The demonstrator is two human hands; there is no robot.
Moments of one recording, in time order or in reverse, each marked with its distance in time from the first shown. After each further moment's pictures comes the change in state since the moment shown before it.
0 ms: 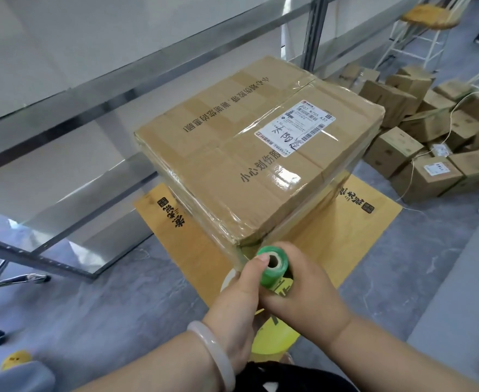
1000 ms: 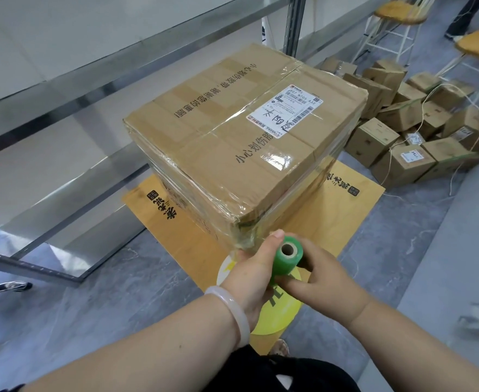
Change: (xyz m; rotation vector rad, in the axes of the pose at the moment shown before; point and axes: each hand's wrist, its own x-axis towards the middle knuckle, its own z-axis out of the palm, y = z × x) left_hand 0.032 -0.015 0.003 0.130 -0.122 -0.028; right_hand -0.025 0.025 -0.014 0.171 -0.096 0.107
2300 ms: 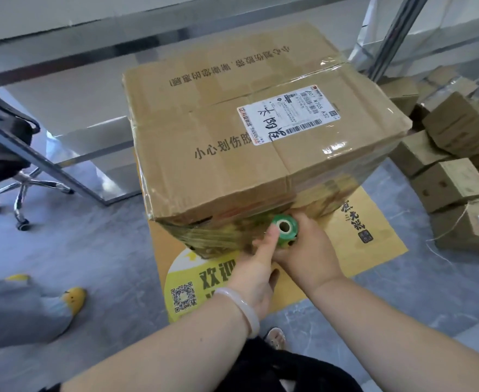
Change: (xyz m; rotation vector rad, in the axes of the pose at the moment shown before) left_hand 0.086 0.002 0.129 -0.646 0.354 0.080; right_hand 0.110 0.054 -0.101 -0.413 -0.098 0.043
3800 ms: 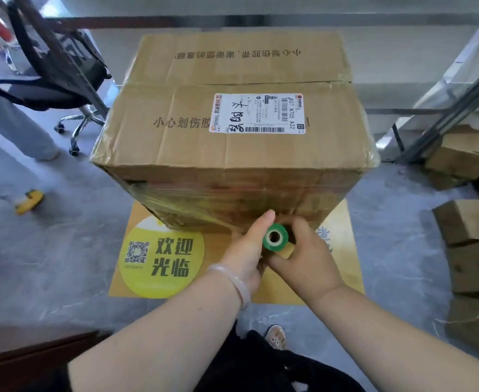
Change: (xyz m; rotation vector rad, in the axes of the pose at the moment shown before) left_hand 0.036 -0.039 0.110 -0.217 0.163 0.152; right_hand 0.052 0.078 -0.097 -0.070 -0.323 -0.321
